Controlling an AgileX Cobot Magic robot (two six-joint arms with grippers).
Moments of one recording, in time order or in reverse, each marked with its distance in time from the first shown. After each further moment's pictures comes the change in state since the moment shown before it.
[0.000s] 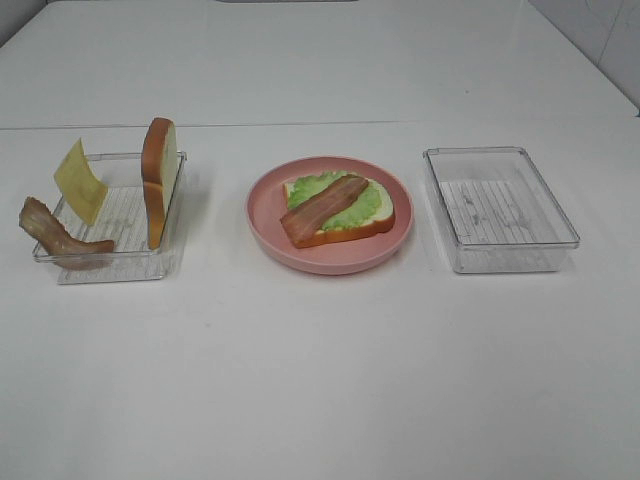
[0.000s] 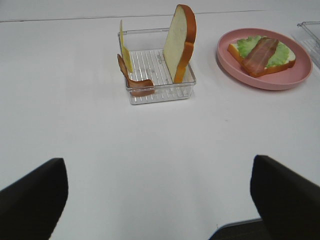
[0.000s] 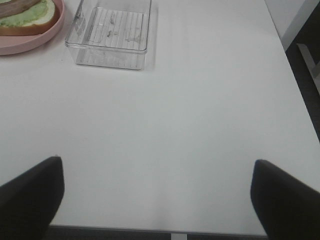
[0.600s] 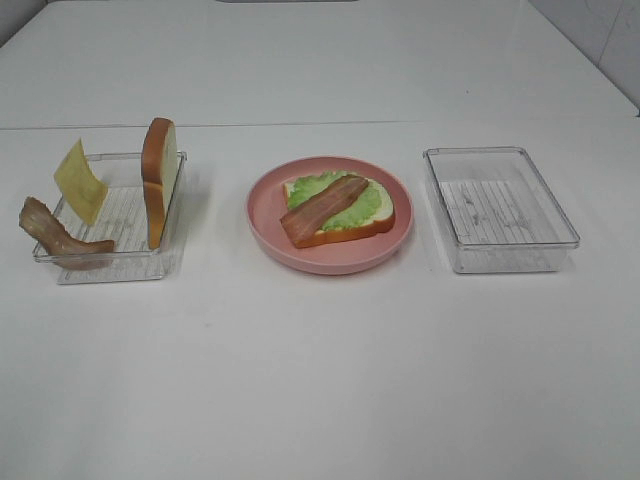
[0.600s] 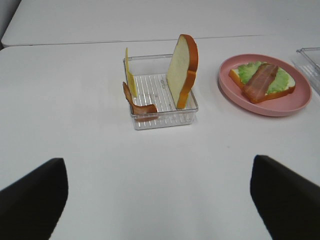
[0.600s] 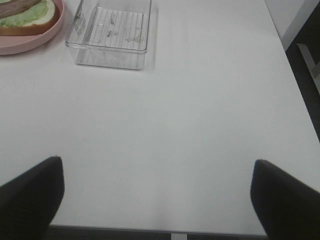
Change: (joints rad) left arm 0.000 0.146 -0.067 0.000 -0.112 0.000; right arm 0.000 0.000 0.000 0.000 0.000 0.000
